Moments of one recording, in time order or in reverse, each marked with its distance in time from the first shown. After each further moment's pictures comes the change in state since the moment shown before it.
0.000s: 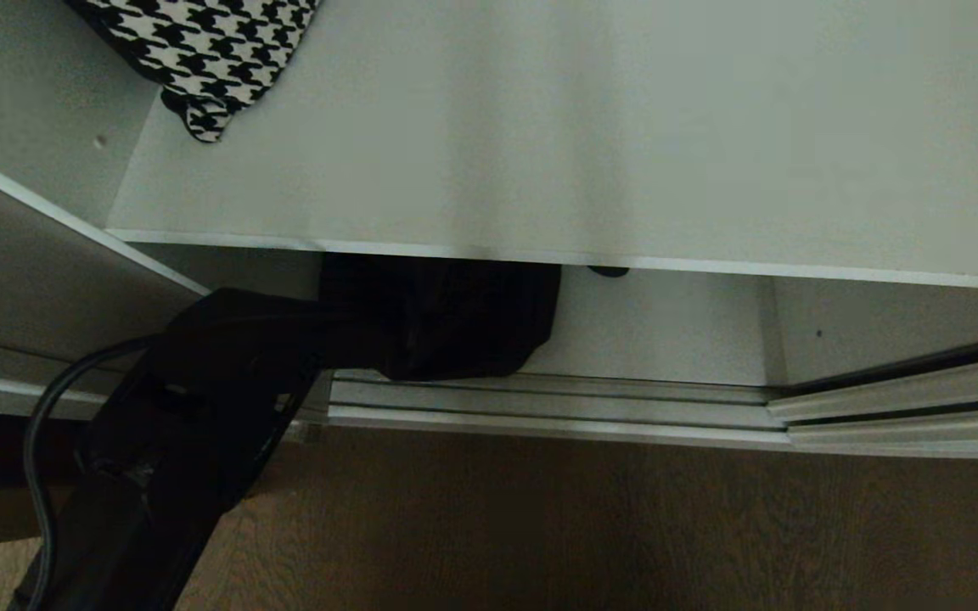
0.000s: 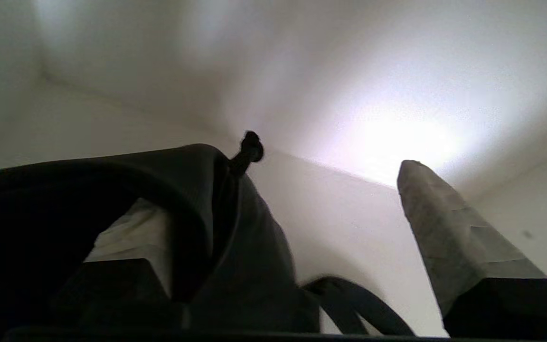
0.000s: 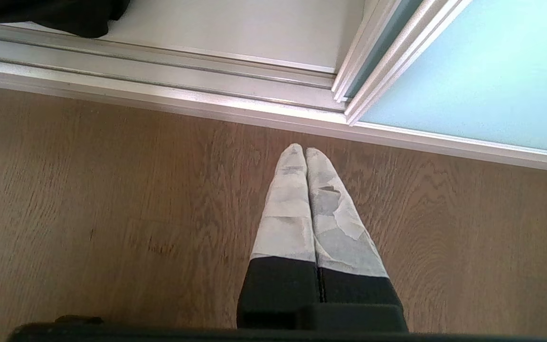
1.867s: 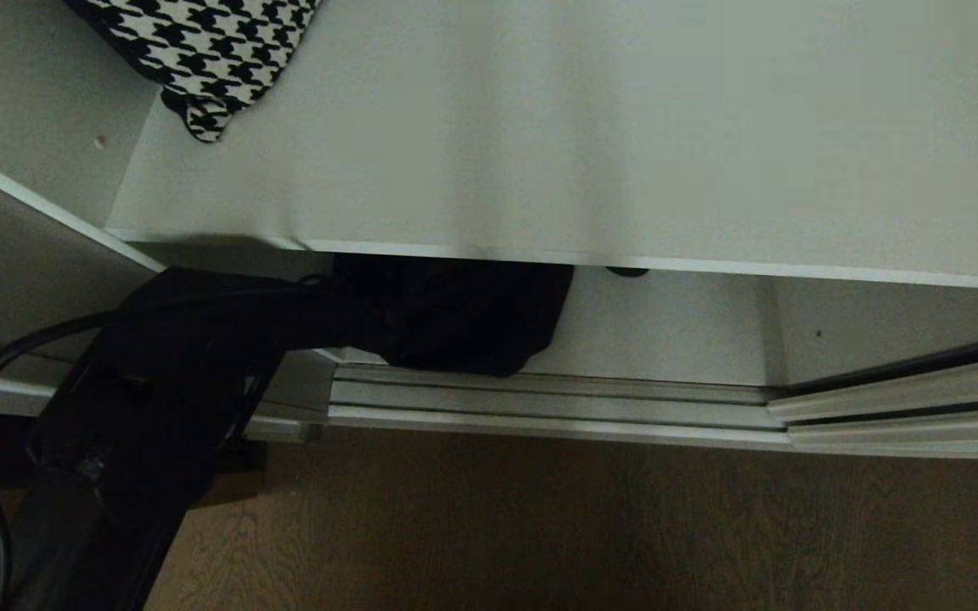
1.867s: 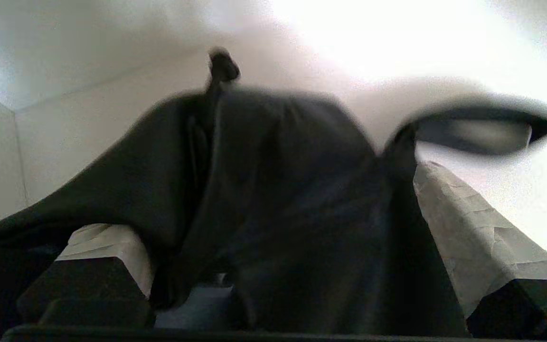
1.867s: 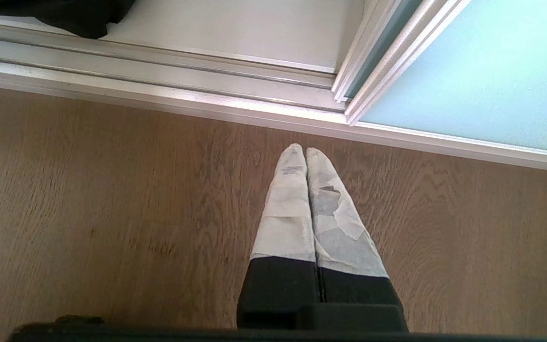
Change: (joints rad) left arm 0.043 -0.061 -0.001 0.411 -0.244 0.558; right arm 0.000 0.000 0.000 0.000 0.000 0.000
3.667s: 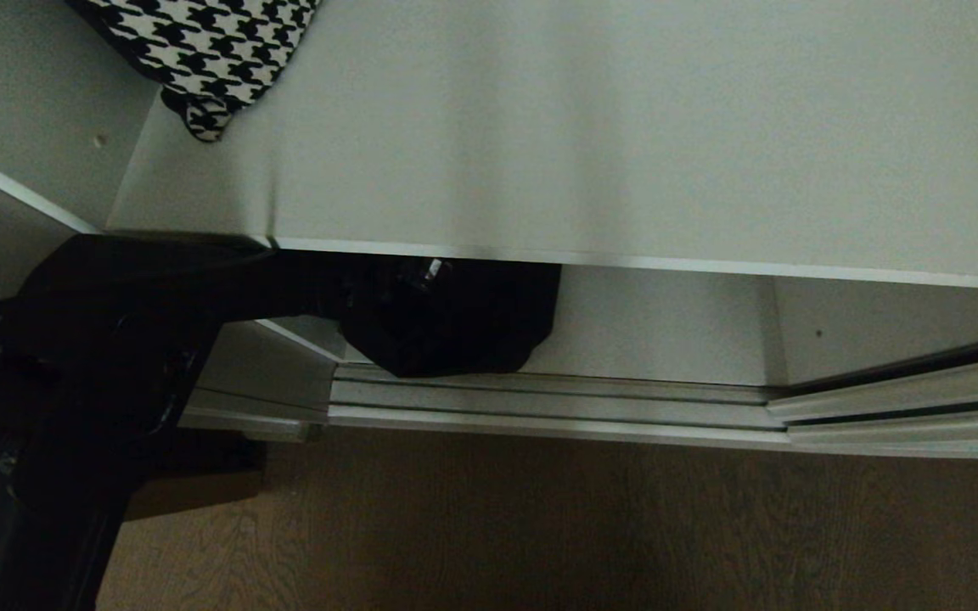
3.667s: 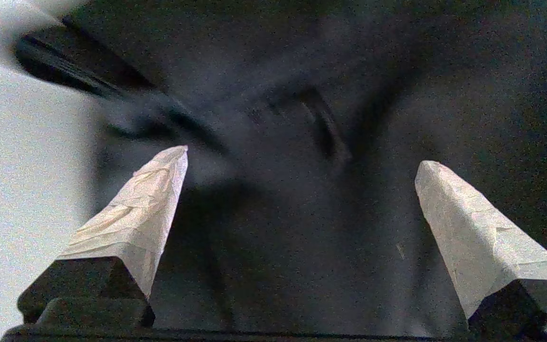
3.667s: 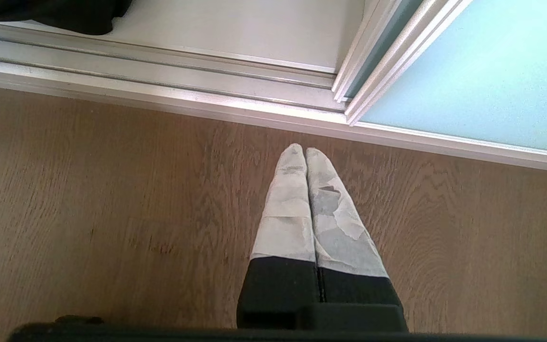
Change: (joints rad) left arm 0.052 -0.102 0.002 0.509 0.337 0.097; right arm 0.000 0.000 0.000 0.000 0.000 0.000
